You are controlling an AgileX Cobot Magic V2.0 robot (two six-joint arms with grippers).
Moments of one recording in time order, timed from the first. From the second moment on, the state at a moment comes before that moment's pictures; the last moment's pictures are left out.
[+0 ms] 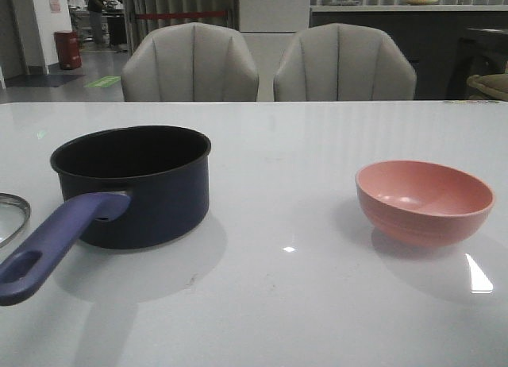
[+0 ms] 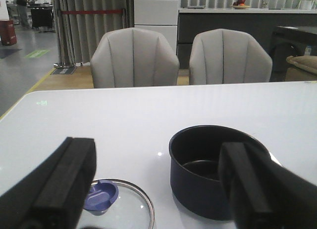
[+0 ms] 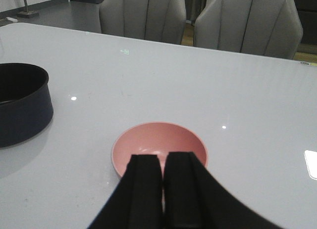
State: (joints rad) left arm -0.15 0.08 -0.26 -0.10 0.30 0.05; right arm 0.29 0.41 -0.15 0.31 -0.03 -0.28
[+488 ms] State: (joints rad) left arm -0.03 0.72 -0.66 -0.10 0.52 0.02; right arm 0.29 0.41 -0.15 0.31 -0.04 -0.28
